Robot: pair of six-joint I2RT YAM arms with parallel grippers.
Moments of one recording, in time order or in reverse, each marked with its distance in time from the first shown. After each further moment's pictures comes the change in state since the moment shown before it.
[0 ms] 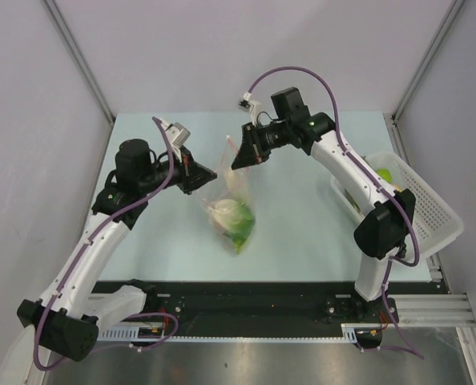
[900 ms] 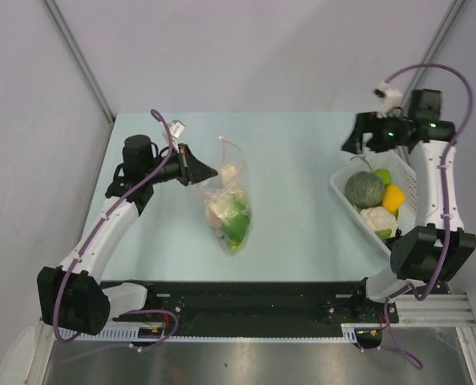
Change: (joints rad) left arm 0.131 0.169 -0.106 0.232 0.178 -0.241; right arm -0.592 -0.288 -0.192 -0.205 0.276 -0.373
